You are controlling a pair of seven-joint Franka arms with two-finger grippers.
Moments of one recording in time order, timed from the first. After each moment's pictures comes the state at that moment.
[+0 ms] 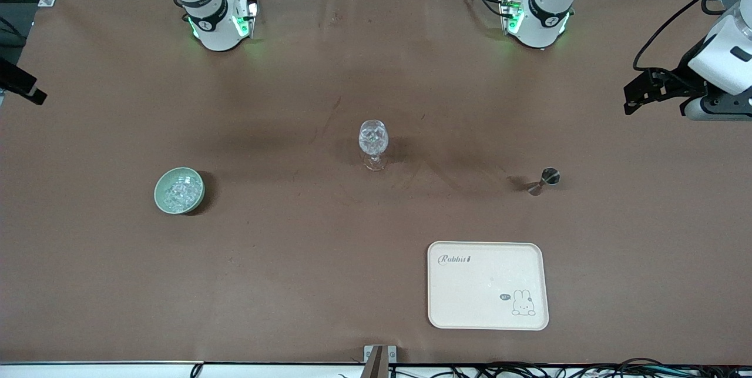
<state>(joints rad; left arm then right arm) 0.03 -0.01 -0.16 -1.57 0.03 1.58 -0.07 0.01 -0.02 -0.10 -1.45 0.01 1.46 0.13</state>
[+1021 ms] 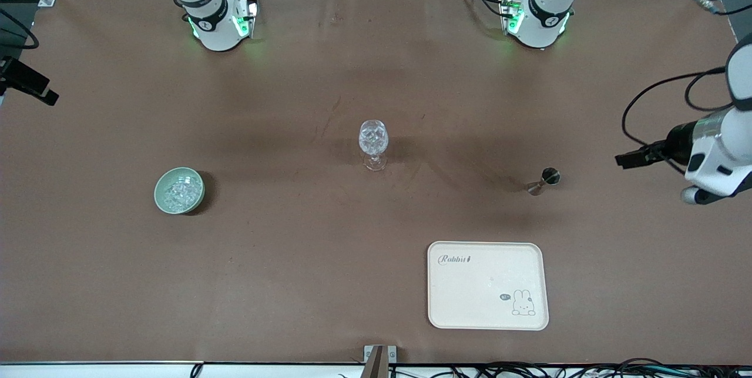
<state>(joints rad) 0.13 0.31 -0.11 -1.55 -0.07 1.57 -0.40 0.02 -0.01 -0.09 -1.46 0.01 1.45 0.15</state>
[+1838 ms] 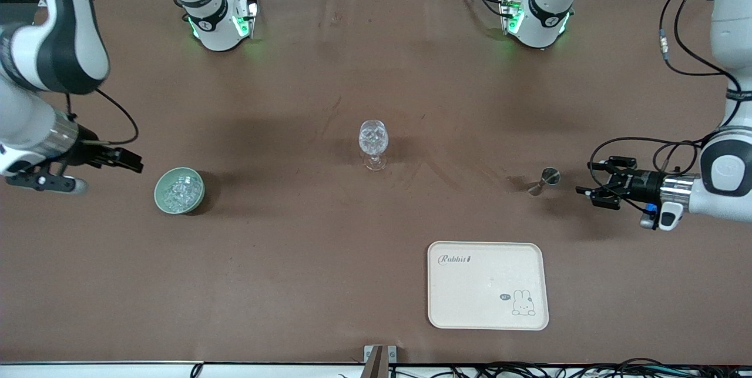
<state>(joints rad) 0.34 0.73 -0.11 -1.54 -0.57 1.57 -0.51 0.04 0.14 -0.09 -1.93 0.01 2.05 0.07</state>
